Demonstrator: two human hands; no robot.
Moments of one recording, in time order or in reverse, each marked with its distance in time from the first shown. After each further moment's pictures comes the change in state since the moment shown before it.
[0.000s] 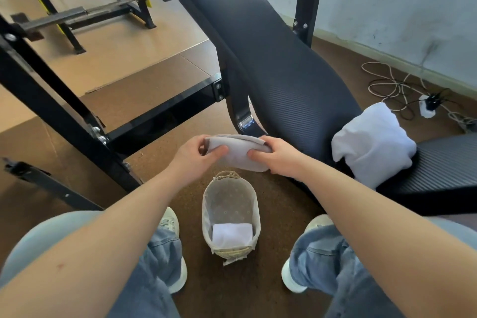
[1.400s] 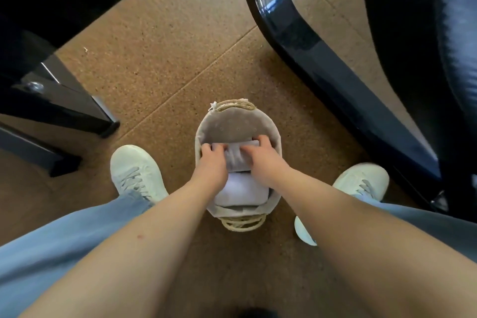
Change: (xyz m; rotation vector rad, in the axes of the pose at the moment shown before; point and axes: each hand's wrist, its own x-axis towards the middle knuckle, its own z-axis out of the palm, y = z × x) left_hand 0.064 -0.248 0.189 0.520 -0.506 -0.456; right_hand 0.149 0.196 0.211 -0.432 -0.467 0.389
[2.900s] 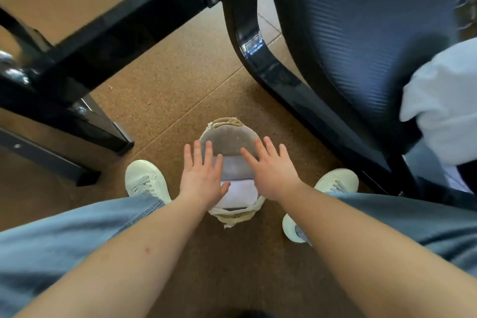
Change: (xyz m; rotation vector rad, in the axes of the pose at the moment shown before) left_hand -0.088 0.005 -0.026 0.776 0.248 0.180; right_hand -0.099 0.018 -0.008 -0.569 0.328 -0.131
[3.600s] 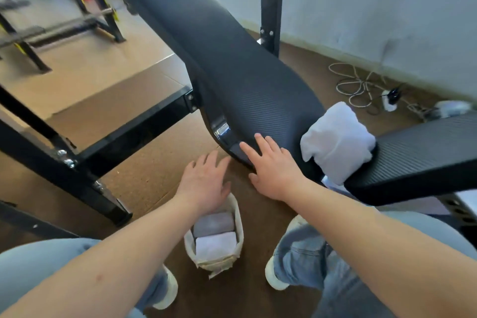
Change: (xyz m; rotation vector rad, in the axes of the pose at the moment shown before) left_hand -0.108 0.019 -0.217 -0.222 0.455 0.090; right_hand -0.160 0.063 -0.174 0.126 0.442 0.112
